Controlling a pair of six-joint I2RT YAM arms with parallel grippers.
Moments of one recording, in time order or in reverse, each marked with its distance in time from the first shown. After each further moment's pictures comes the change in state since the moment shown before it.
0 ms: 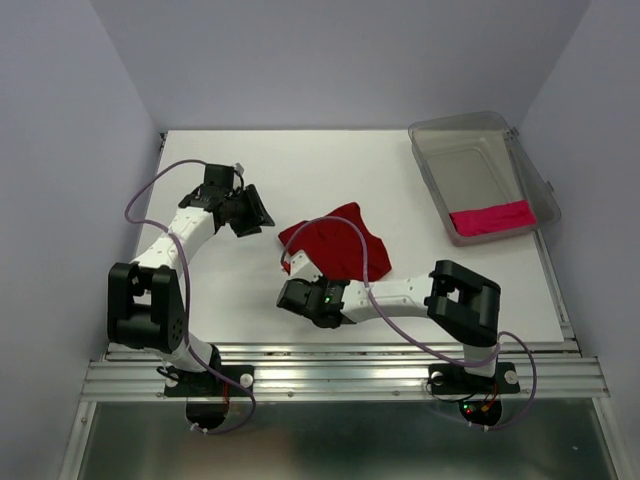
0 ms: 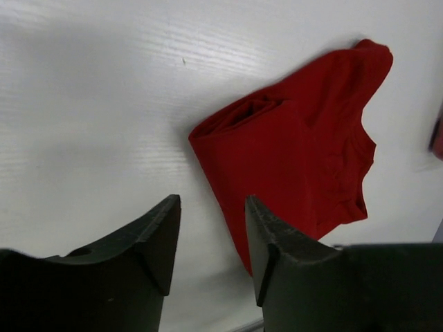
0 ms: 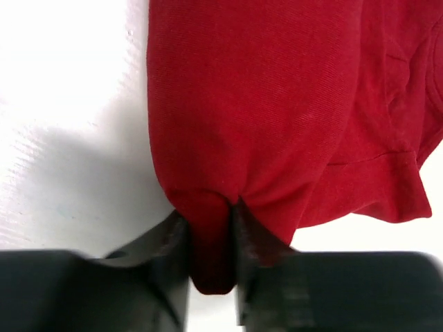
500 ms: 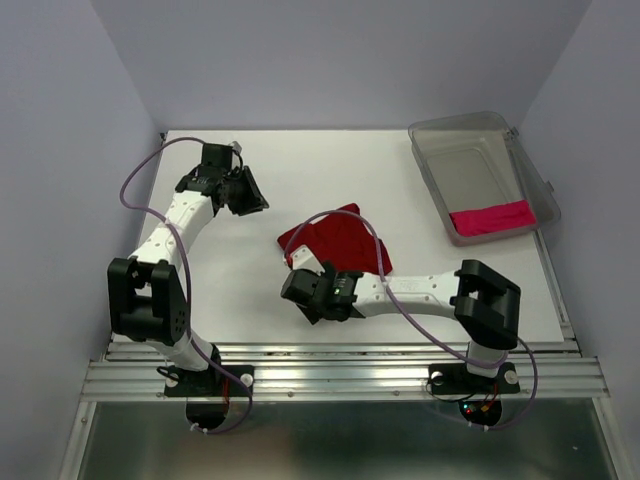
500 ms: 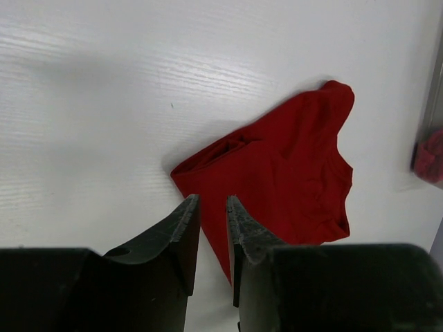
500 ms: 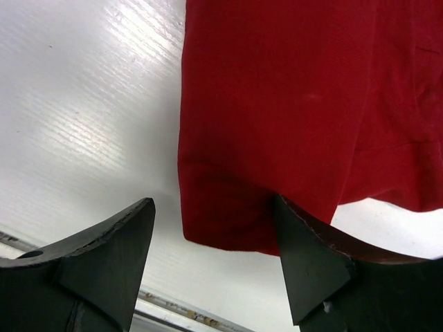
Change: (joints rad) left arm 0.000 0.029 0.158 -0.066 -0.036 0.015; right arm -0.014 -0.142 0.004 -0.071 -0.130 0.032
